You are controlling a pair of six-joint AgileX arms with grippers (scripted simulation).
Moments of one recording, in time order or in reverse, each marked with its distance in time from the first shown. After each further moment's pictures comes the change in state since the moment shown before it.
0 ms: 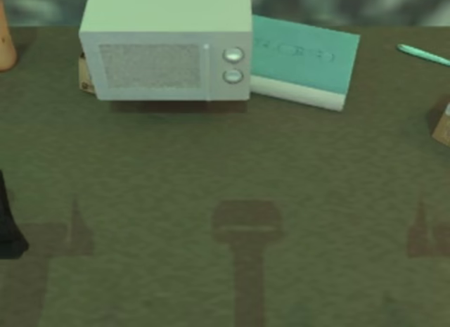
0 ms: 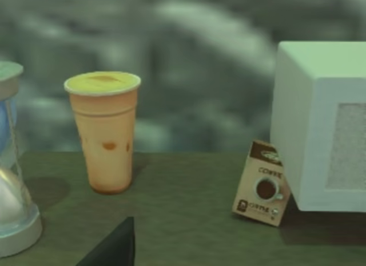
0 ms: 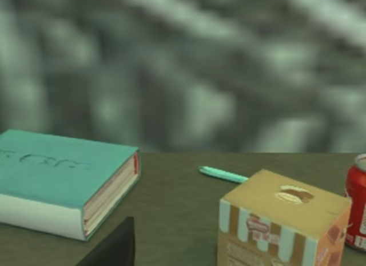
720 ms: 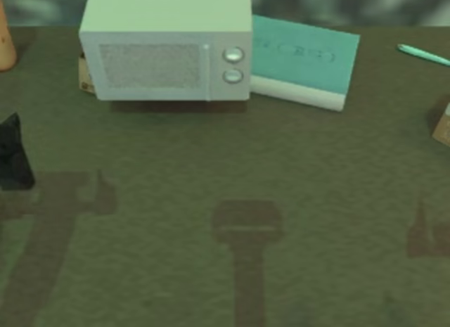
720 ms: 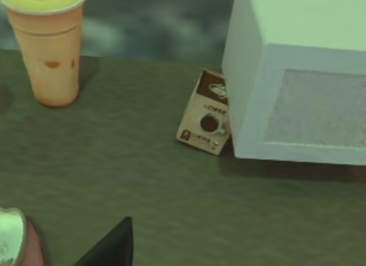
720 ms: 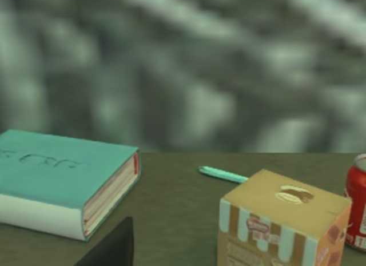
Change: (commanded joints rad) left arm -0.163 0.558 0.533 -0.323 -0.083 -0.138; right arm 0.000 0.000 0.000 0.000 0.000 0.000
